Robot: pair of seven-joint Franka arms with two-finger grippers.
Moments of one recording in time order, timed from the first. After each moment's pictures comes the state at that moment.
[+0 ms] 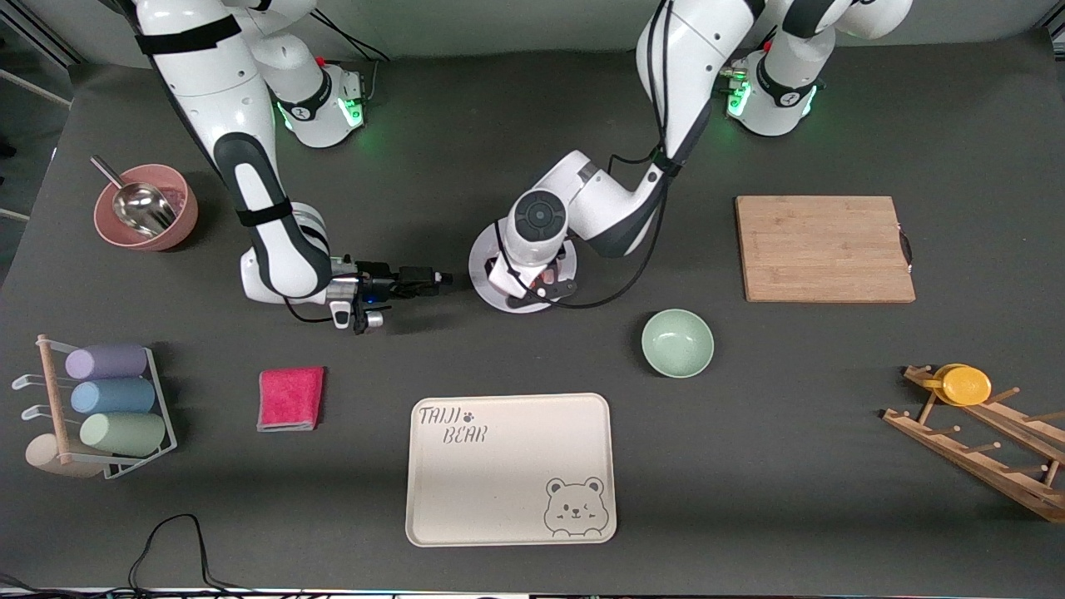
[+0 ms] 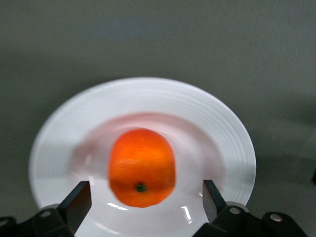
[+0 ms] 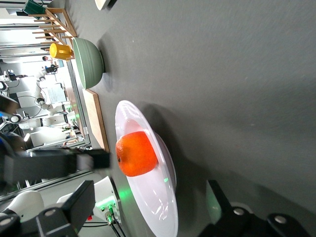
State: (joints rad) left arm -0.78 0.69 -0.06 -1.53 -0.26 2.15 -0.98; right arm 0.49 0.50 -0.21 -2.23 1.55 2.00 -0.89
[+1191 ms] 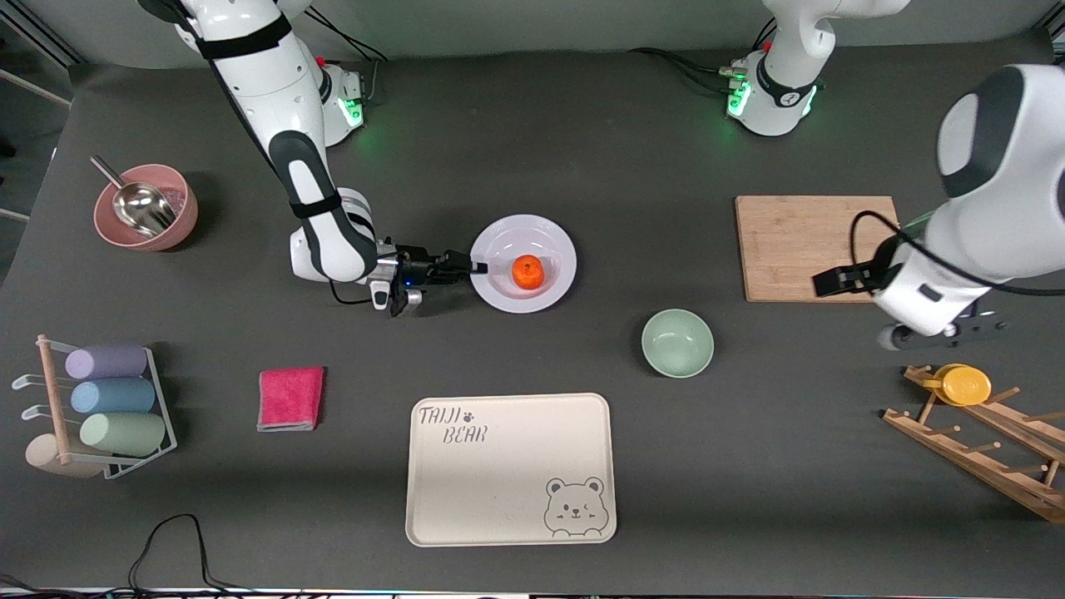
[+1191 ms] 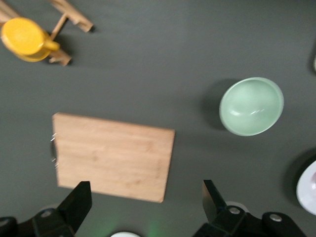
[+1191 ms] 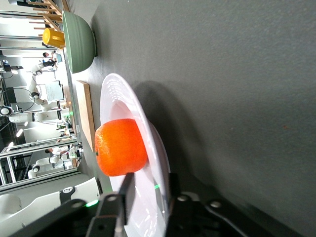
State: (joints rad) left arm -0.10 0.20 -0.05 -1.52 0.04 1.50 -0.28; right arm 0.64 0.54 -0.22 -2.27 1.75 2.07 -1.06
